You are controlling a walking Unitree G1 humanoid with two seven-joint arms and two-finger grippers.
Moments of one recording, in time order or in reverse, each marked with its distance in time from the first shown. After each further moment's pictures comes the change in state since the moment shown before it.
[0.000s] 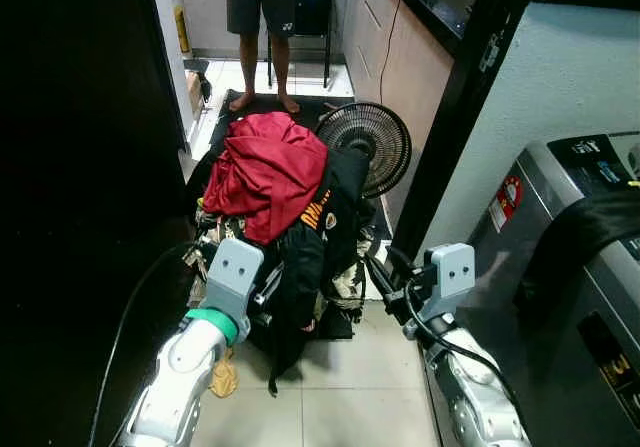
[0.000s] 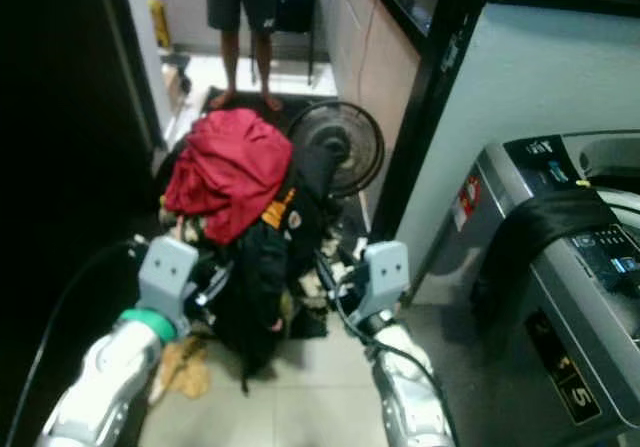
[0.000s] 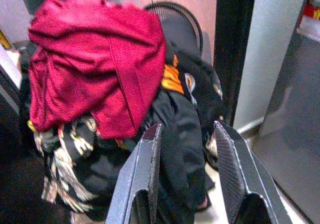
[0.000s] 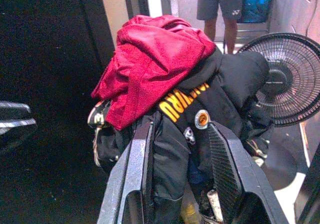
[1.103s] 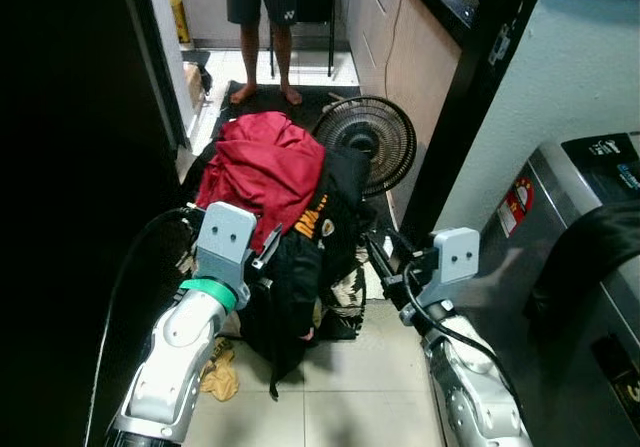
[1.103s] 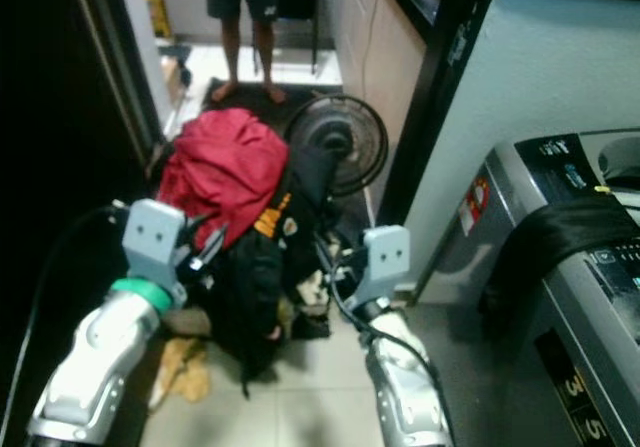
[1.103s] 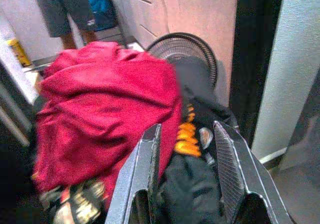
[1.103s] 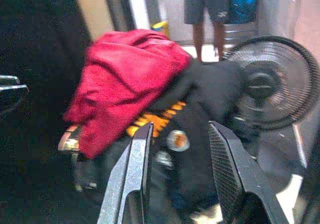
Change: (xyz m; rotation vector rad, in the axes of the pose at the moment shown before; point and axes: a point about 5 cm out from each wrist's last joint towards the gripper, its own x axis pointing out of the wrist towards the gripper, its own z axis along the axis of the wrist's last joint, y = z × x) left arm 0.006 0.005 0.036 -0.018 -0.104 0.050; right arm 0.005 0.008 0.018 0.000 -0.029 -0.026
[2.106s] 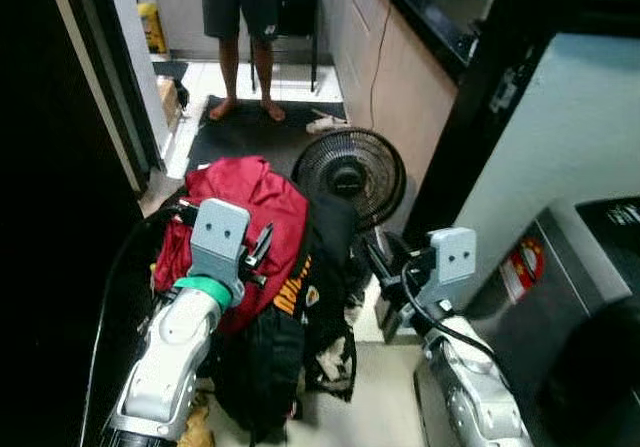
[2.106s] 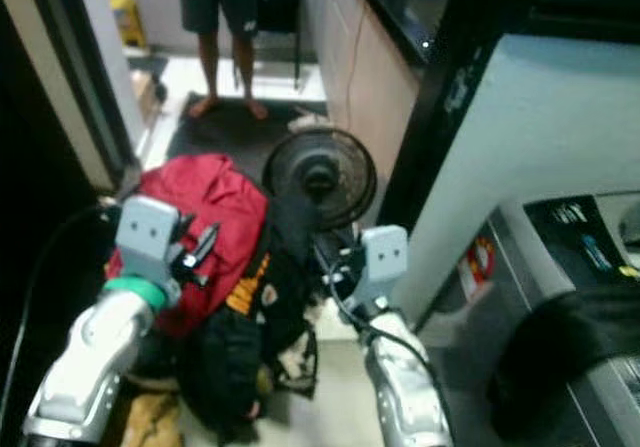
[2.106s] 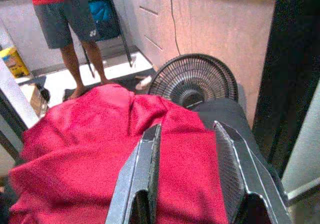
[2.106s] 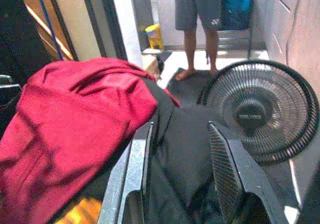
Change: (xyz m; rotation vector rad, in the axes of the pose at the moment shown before) left arm -0.001 0.001 -0.001 0.002 0.016 0.005; right arm 0.001 0.000 0.001 0.006 0.014 -0.003
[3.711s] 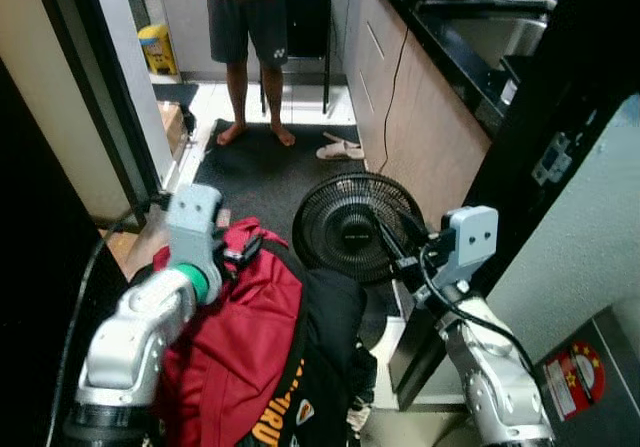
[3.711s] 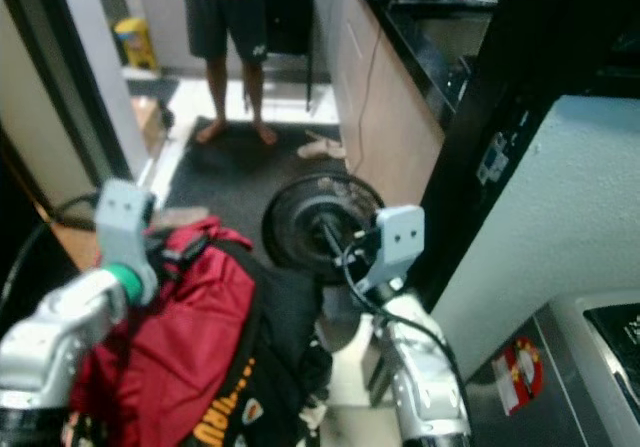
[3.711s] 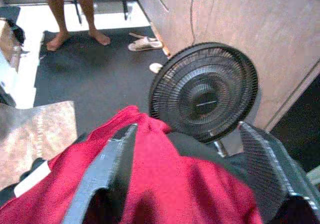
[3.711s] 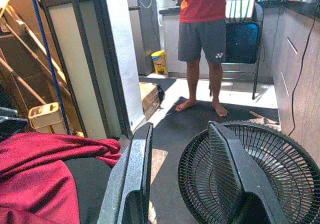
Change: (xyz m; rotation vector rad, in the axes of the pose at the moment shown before) left arm 0.001 0.042 0.016 -0.217 0.234 -0.004; right arm 0.006 -0.006 0.028 -0.040 -0.072 0.046
